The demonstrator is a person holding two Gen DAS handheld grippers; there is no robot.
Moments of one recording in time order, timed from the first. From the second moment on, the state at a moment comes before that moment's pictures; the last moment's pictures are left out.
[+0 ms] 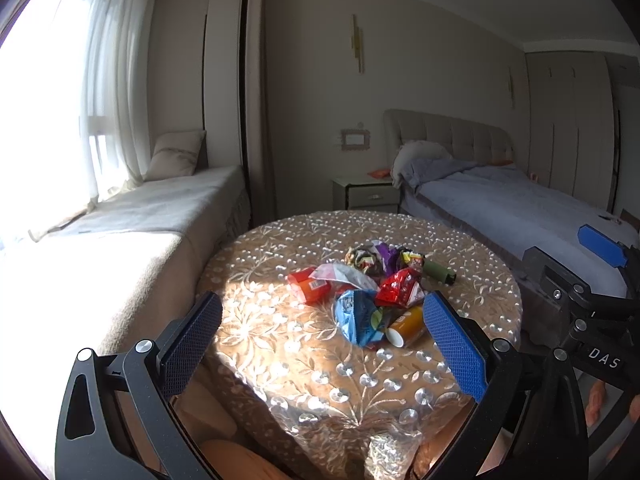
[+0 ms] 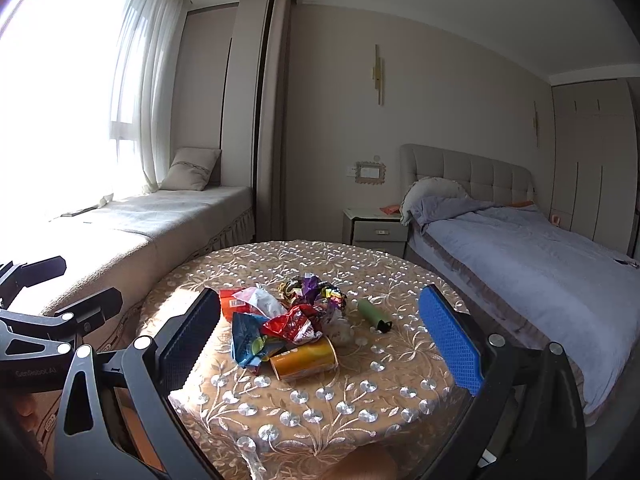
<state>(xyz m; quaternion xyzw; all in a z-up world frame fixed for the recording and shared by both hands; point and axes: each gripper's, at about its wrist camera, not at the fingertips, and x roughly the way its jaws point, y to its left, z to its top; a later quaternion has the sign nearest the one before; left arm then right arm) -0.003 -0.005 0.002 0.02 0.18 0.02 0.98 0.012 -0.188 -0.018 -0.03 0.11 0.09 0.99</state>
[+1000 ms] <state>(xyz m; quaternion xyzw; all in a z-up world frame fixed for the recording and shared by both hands) 0.014 -0.010 -0.004 0.02 0.20 0.02 0.98 0.025 -0.192 -0.024 -0.02 0.11 0.09 0.99</state>
